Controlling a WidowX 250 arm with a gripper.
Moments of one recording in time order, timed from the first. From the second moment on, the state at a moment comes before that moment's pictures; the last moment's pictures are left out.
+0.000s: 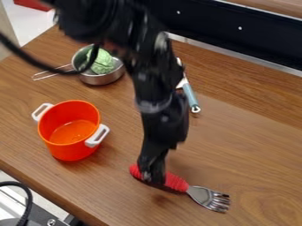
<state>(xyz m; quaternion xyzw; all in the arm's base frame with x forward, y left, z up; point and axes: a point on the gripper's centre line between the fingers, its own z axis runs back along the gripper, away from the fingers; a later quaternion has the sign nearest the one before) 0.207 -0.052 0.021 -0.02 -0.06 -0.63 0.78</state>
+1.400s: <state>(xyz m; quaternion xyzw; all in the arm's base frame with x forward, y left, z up) 0.204 -0.059 0.002 -0.06 -0.07 -0.65 0.75</state>
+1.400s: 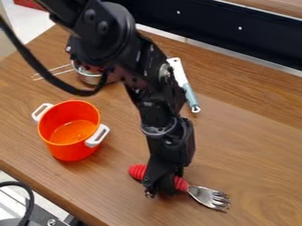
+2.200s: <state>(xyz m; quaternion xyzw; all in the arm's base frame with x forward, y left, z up) 0.237 -0.026 0.058 -0.08 -0.08 -0.49 0.86</state>
